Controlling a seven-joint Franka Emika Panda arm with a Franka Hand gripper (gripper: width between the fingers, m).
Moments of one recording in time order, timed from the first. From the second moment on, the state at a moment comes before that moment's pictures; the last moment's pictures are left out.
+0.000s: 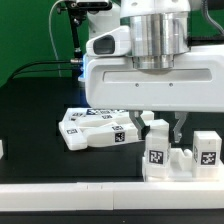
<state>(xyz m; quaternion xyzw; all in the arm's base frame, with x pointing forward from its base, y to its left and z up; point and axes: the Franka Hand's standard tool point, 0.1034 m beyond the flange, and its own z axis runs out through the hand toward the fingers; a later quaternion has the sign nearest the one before) 0.641 0.046 0.082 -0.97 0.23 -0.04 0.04</state>
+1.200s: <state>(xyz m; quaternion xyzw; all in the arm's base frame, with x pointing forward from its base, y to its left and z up) 0.644 0.046 0.085 -0.88 0.47 -0.01 0.05</state>
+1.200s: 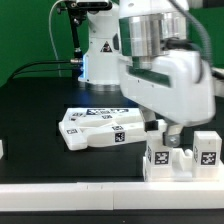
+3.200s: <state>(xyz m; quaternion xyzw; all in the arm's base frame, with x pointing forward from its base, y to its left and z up) 0.648 0.037 0.082 -0.75 0.66 0.00 0.07</state>
